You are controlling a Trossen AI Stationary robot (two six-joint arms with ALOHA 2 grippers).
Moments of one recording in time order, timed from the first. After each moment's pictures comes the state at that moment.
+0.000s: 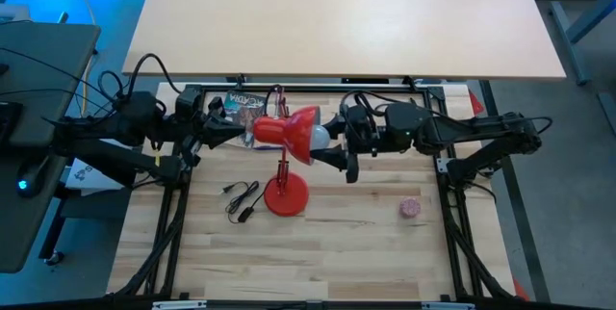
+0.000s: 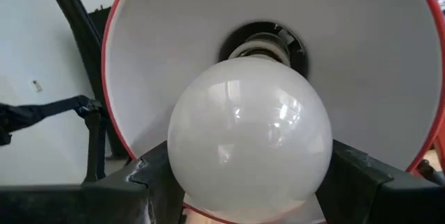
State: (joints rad) left arm -0.08 0.80 1.03 -0.09 -0.04 -0.47; right arm 0.11 1.42 1.41 0.01 0.05 0.33
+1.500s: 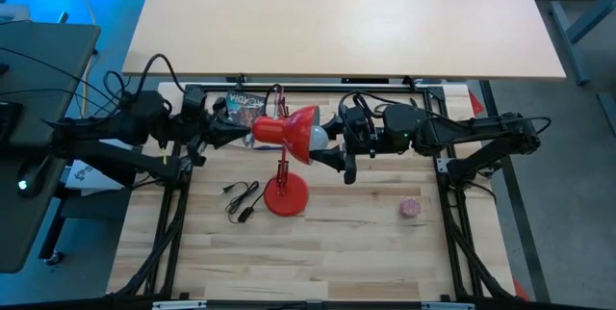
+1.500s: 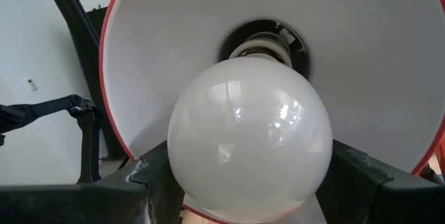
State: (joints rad) left arm -0.04 0.82 1.03 -0.11 0.00 -0.47; right arm 0.12 1.43 1.41 0.01 0.06 0.31
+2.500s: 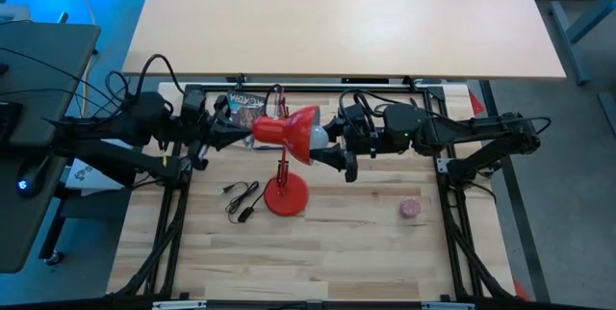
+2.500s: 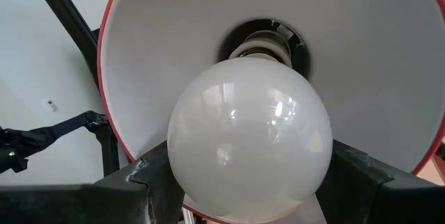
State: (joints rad) left arm -0.07 0.84 1.03 -0.06 0.00 -0.35; right arm 0.12 1.43 1.41 0.02 0.05 0.43
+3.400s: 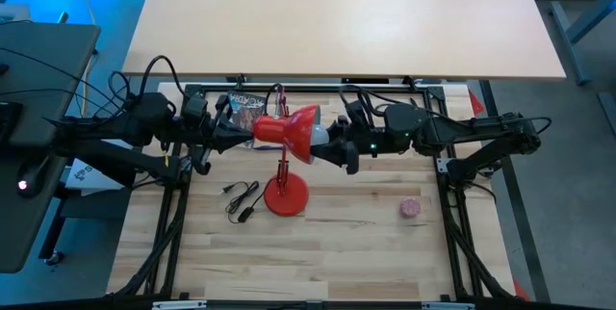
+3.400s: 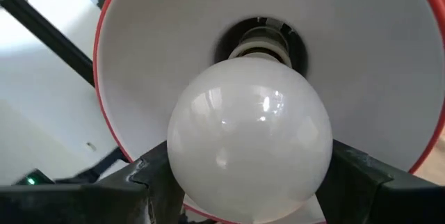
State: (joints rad) left arm -0.07 0.85 1.03 -0.07 0.04 -0.23; right arm 0.12 1.43 1.41 0.02 0.05 0.72
